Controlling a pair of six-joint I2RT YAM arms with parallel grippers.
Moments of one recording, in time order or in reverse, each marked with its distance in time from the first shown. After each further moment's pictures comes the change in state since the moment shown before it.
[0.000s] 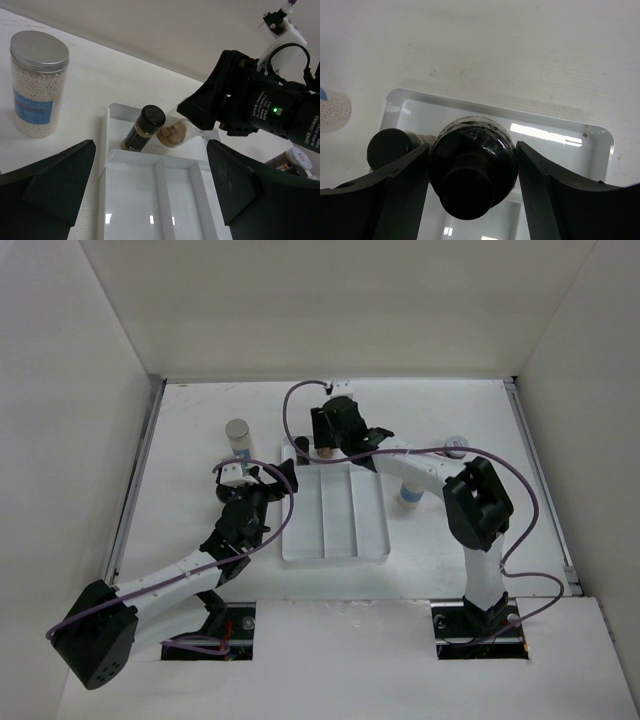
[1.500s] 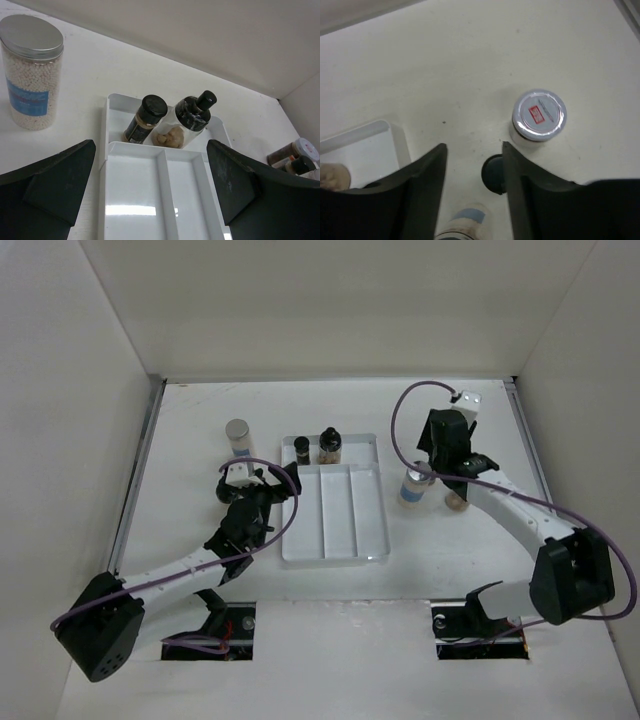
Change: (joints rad) left arm -0.009 0.042 0.000 0.005 0.002 -0.006; right arm -0.348 -0.636 -0.578 0.014 0.177 0.087
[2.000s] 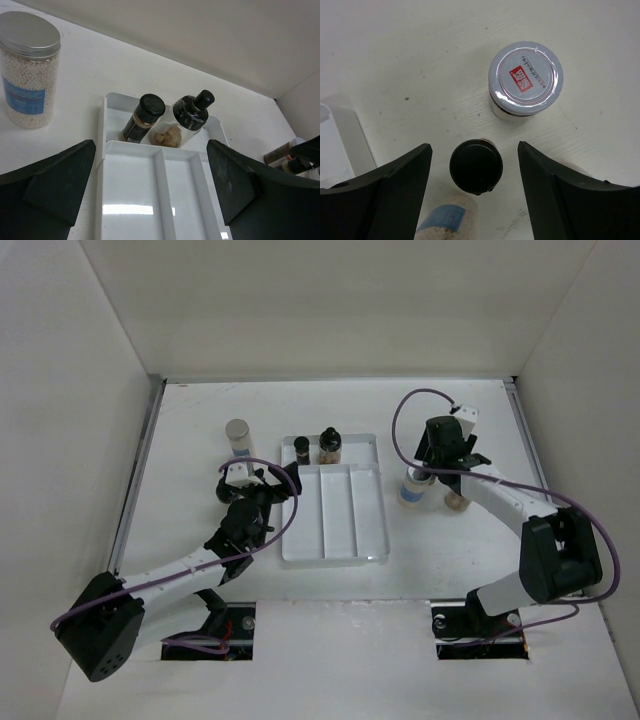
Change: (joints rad) left arm -0.002 0.010 0.000 0.002 0.006 -0.013; right arm -0.051 0.106 -0.044 -0.069 0.005 0.089
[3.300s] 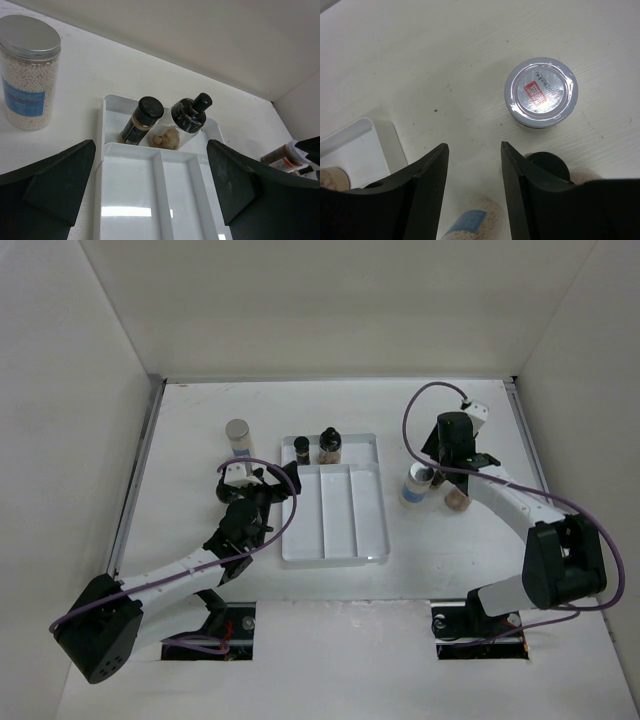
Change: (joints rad) left arm 0.003 -0.013 0.000 -0.001 0.003 -0.005; right arm -0.058 -0.027 -0.001 0.055 -0.126 0.081
